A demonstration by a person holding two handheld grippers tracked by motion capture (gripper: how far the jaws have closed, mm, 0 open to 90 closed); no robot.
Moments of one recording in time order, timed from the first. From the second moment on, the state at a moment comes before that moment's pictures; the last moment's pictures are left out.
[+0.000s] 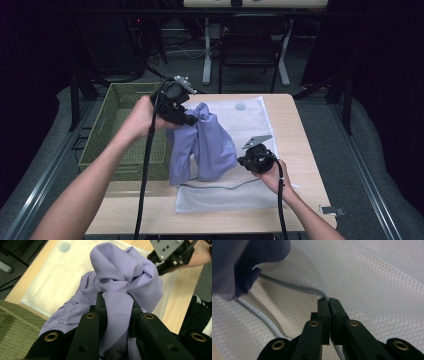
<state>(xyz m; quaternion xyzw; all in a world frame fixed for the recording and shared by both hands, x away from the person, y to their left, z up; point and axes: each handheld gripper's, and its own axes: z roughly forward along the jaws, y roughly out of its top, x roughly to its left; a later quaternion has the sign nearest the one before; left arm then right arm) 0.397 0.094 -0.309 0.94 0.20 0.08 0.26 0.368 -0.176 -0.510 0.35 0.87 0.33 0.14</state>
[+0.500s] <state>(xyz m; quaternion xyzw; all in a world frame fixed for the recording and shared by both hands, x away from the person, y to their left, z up) 0.381 0.085 -0.407 0.95 0.20 0.00 0.24 0.369 -0.175 -0.514 0.35 0.87 0.32 0.13</state>
